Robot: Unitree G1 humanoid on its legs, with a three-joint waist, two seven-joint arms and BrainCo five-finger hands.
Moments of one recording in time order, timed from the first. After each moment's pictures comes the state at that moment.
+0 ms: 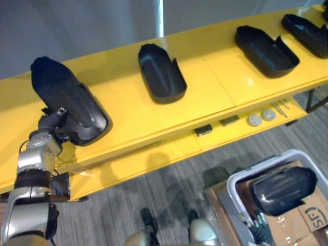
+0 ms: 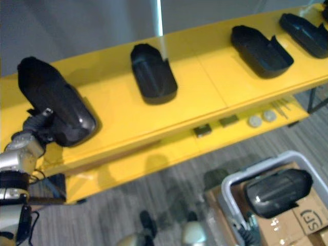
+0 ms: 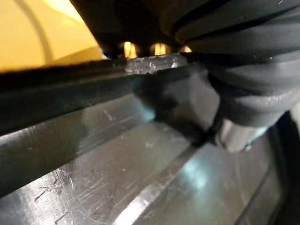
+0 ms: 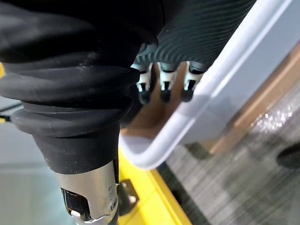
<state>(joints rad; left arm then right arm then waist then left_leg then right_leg) -0.59 0.74 0.10 0.65 -0.61 0.31 0.18 0.46 -0.07 -0.21 0.41 0.36 -0.26 -0.02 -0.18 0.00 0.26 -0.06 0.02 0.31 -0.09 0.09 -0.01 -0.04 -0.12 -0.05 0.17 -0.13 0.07</state>
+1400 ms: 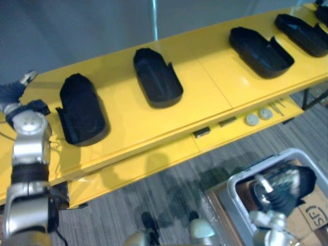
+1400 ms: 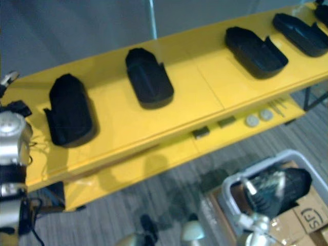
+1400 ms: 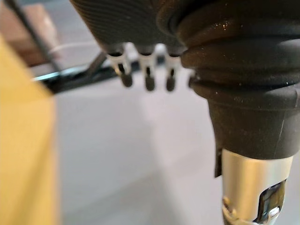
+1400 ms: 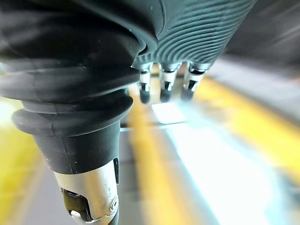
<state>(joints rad) -0.30 0.51 0.34 0.13 -0.18 -0.09 0.75 0.40 -0.07 -0.28 -0.25 0.32 -0.68 -0.25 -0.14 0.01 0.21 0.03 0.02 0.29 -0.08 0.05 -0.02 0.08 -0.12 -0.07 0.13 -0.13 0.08</state>
